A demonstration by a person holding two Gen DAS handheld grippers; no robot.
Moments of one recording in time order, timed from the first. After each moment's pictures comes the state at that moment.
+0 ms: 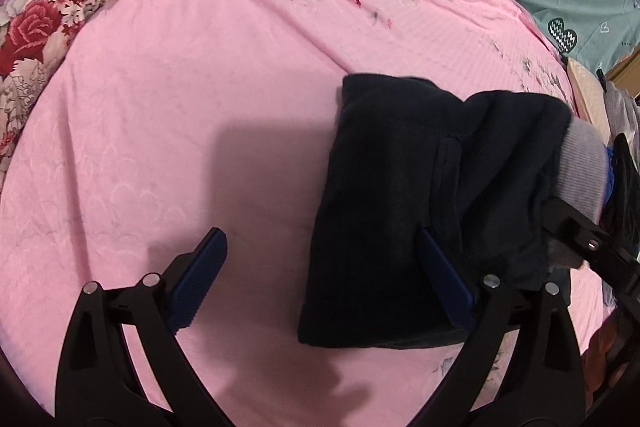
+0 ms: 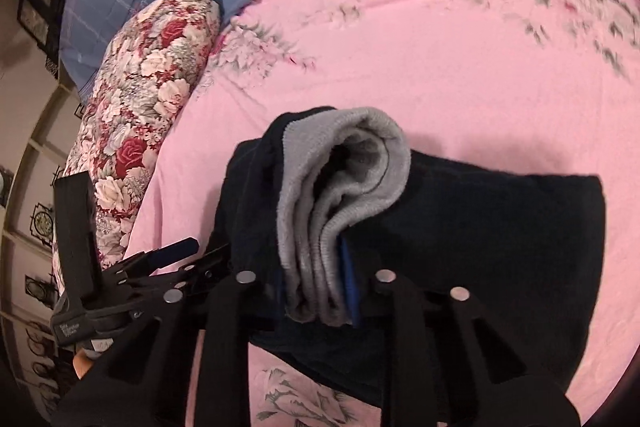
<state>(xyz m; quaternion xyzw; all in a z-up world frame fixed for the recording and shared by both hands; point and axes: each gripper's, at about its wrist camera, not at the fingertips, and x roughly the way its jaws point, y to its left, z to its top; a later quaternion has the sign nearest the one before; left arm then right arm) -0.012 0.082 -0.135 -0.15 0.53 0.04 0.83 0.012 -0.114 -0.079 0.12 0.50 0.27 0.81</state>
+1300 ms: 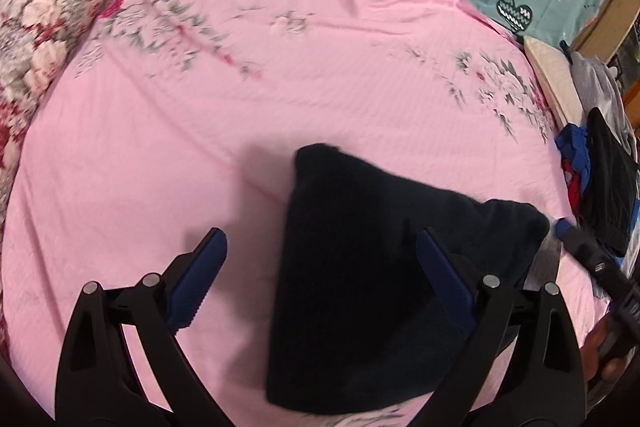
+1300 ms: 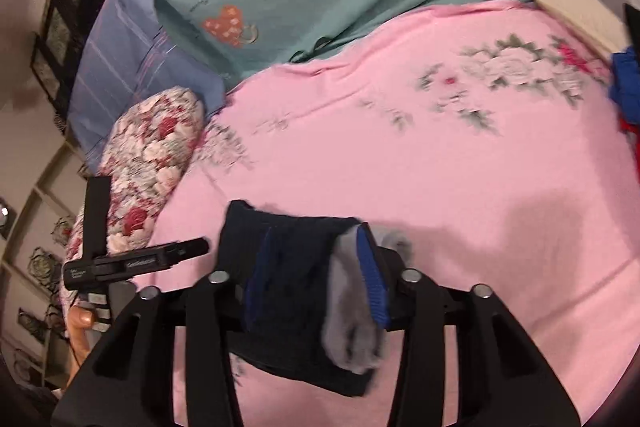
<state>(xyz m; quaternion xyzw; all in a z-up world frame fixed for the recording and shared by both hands) 0.048 -0.018 -0.096 -0.09 0.52 -0.02 0.85 0.001 -0.263 -0.049 0.19 0.42 0.24 0.86</state>
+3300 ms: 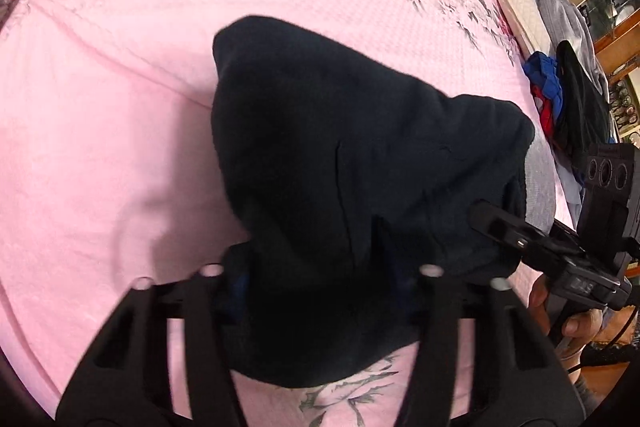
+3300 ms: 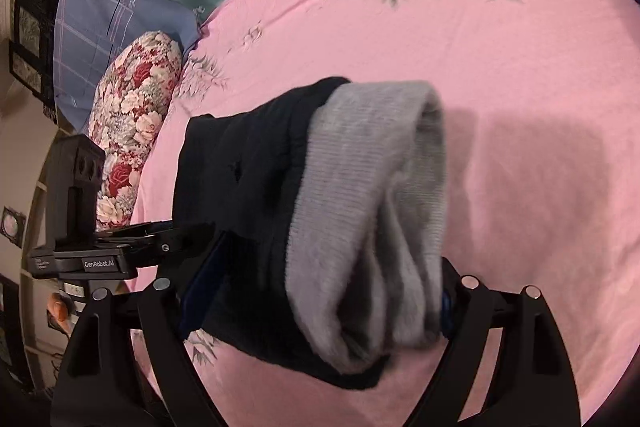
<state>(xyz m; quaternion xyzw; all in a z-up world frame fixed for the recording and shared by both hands) 0.030 -0.035 -0.144 -0.09 0.59 -0.13 0.79 0.001 -0.248 -0.119 0.19 0.52 0.23 0.80</state>
